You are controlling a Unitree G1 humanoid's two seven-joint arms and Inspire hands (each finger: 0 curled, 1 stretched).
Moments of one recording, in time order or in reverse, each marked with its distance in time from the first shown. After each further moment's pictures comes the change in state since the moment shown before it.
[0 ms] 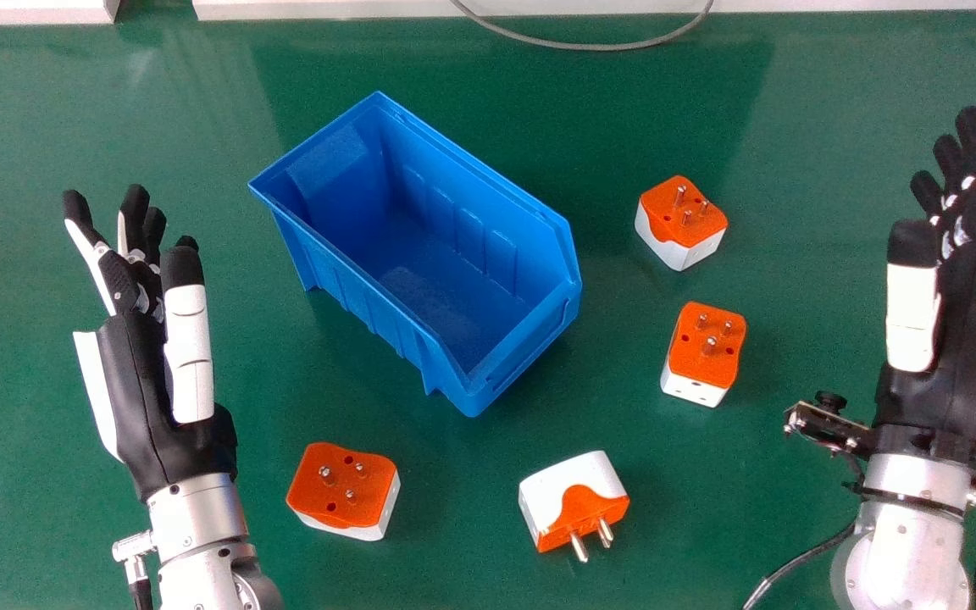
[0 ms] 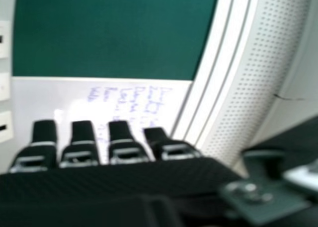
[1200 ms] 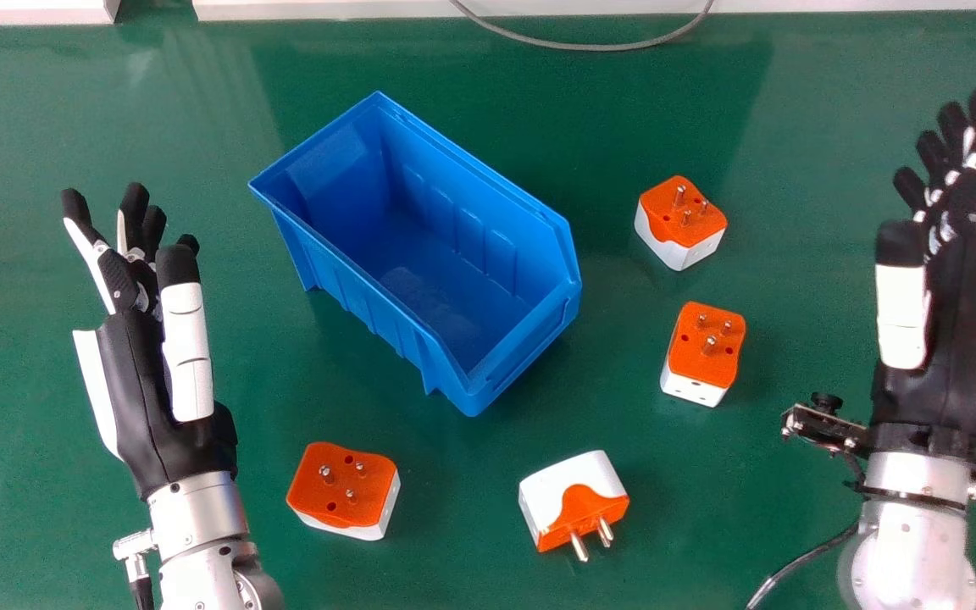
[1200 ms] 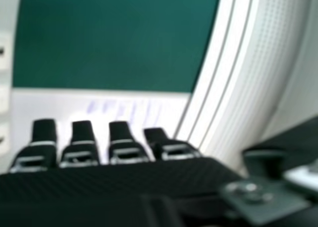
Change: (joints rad) left arm -0.004 0.002 -0.002 0.000 0.001 0.000 0.004; right arm 0.031 -0.075 0.029 -0.077 -0.023 0.041 0.116
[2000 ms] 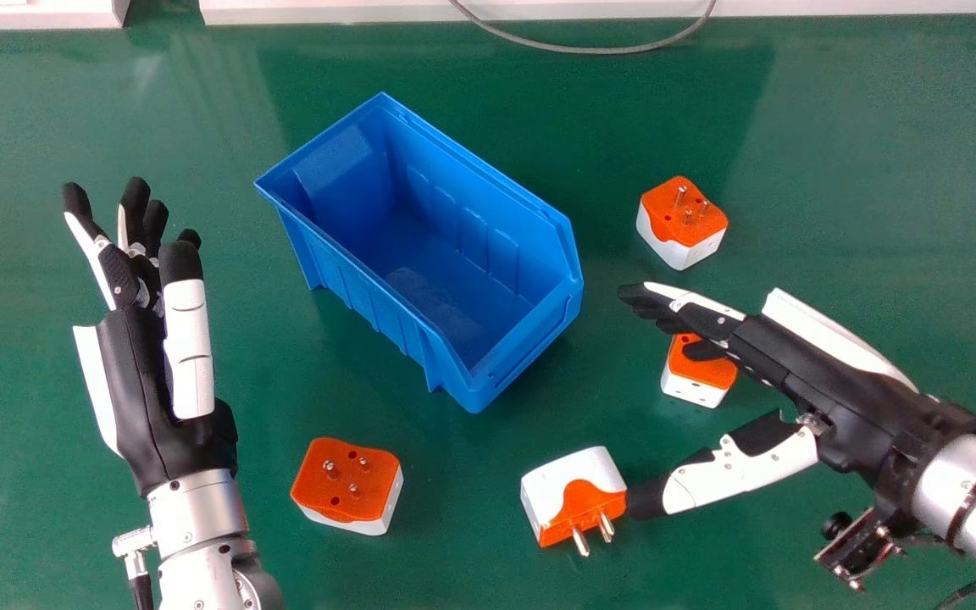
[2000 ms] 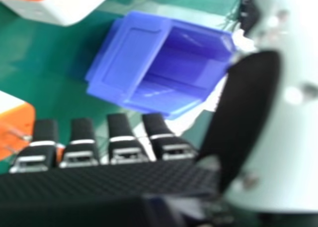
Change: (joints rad) left arm 0.005 0.000 -0.007 -0.016 -0.002 0.001 -0.001; right arm 0.167 -0.433 0.192 -0.759 0.012 0.909 0.747
